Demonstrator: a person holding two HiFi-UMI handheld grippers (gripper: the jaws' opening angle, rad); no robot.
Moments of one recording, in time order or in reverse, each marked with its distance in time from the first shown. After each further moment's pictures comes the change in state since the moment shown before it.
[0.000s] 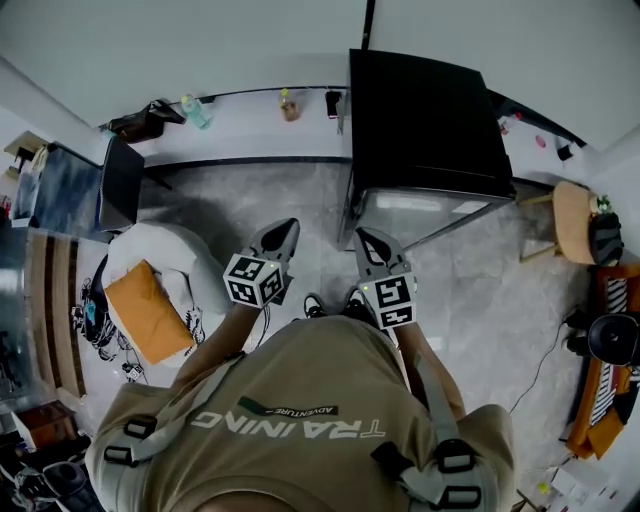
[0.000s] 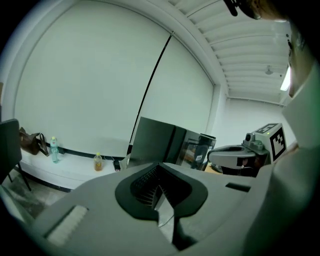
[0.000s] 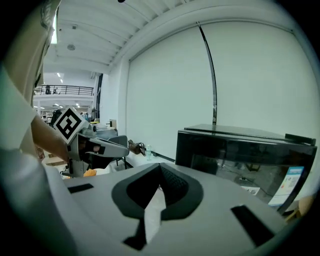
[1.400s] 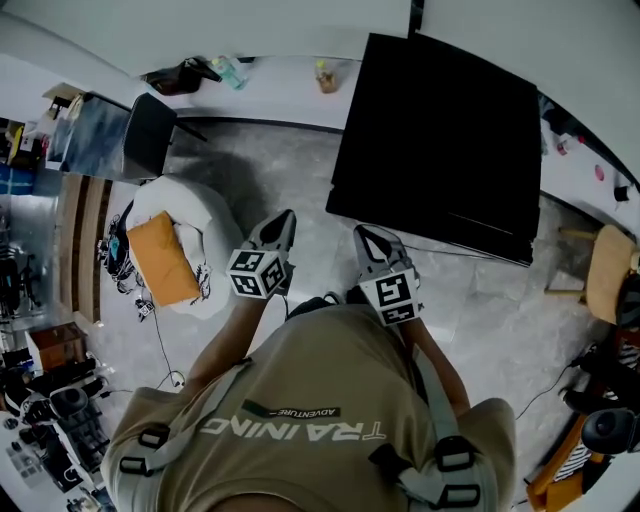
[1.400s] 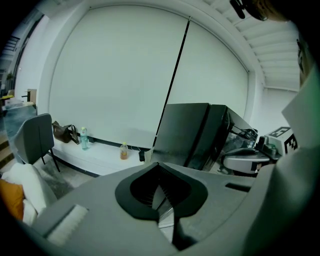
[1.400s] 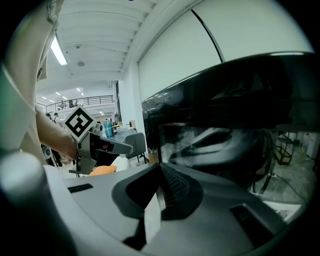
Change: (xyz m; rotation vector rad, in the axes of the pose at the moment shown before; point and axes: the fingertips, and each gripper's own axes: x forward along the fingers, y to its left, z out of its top) left arm 0.053 0.030 -0.032 -0.117 0.076 0.366; right arm 0.052 -0.060 -0.047 0.038 0.039 0.314
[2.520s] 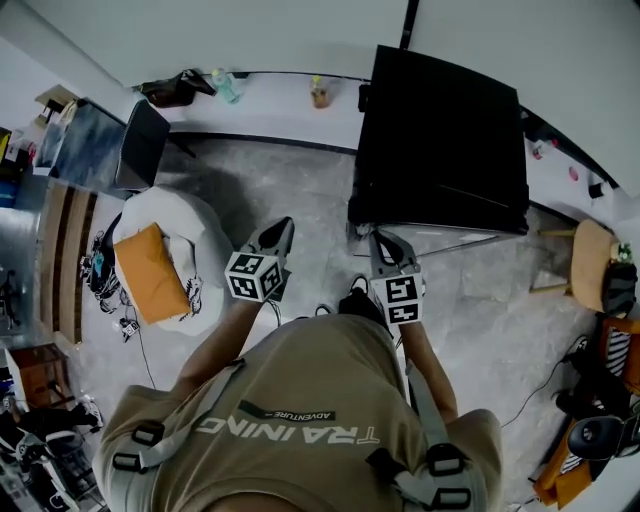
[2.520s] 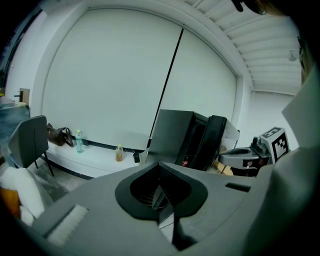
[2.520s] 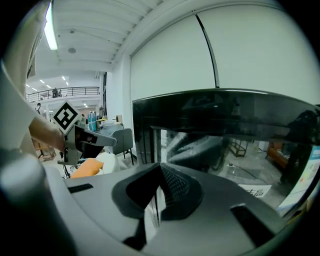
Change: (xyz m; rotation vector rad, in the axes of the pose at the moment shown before) left arm -0.051 0.011 -0.010 0.038 -0.032 -0.105; right arm -0.033 0.021 -0.014 -0.014 0.042 -0.209
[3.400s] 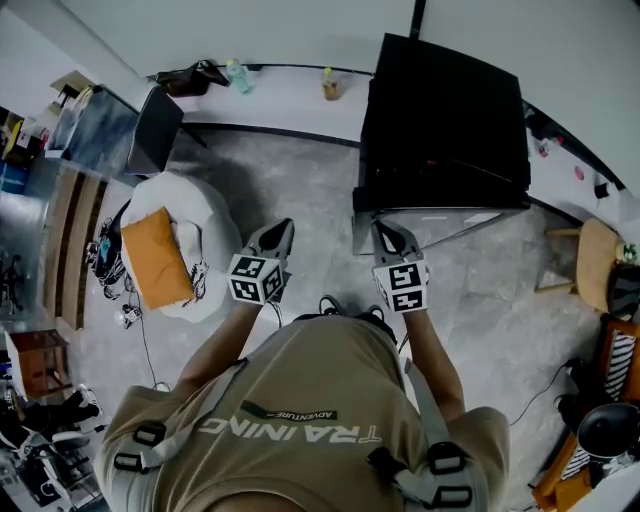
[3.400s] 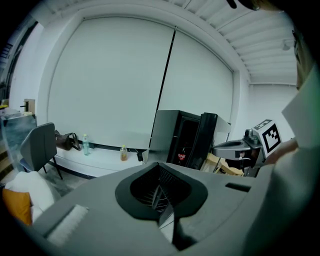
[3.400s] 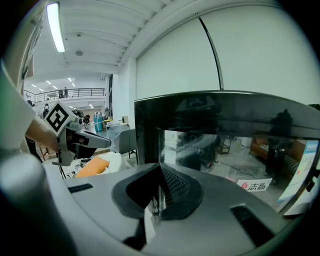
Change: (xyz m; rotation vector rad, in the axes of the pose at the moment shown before) left arm -0.060 -0.022 -0.029 0.064 -0.015 0.053; right arm -0.024 0.026 -0.015 -0.028 -0.018 0.058
